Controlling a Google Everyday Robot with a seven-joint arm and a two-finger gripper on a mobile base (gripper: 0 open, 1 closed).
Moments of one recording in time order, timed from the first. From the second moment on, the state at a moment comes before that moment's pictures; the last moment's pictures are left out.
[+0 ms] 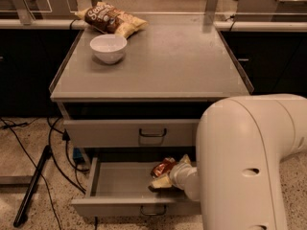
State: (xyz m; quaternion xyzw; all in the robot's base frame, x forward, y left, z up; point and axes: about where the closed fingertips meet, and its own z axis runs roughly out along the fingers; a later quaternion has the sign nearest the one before) arm 0.569 -0.080 0.410 -0.31 0.87 0.08 0.37
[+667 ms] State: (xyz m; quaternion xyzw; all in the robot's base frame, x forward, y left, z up) arm 0.581 -0.070 0.394 -0.34 0.87 0.07 0.36
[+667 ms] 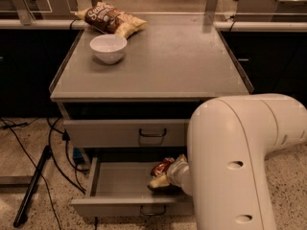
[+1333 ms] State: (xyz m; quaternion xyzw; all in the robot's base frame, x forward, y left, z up) arm 0.594 -0.063 0.374 -0.35 0.87 0.08 0.34
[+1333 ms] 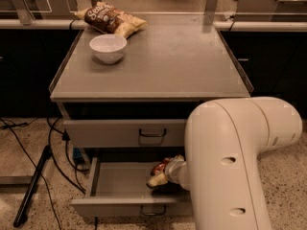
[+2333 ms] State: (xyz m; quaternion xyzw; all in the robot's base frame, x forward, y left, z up) arm 0.602 -0.061 0.355 -0.35 0.88 0.10 0.32
